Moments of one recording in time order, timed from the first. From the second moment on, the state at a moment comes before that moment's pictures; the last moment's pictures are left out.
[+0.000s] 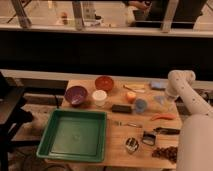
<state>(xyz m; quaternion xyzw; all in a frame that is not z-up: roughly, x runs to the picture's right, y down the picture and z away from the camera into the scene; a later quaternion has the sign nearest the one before) 0.420 0.089 0.943 -0.28 0.07 0.19 0.94</state>
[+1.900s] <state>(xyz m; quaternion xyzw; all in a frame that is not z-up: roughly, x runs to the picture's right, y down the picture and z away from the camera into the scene) 0.411 0.091 0.958 -0.34 0.06 0.17 0.92</state>
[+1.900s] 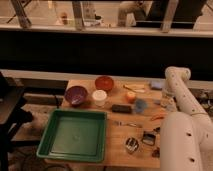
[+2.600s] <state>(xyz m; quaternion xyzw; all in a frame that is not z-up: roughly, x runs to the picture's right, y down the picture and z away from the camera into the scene) 0.386 0.103 0.854 -0.31 0.03 0.14 0.94</state>
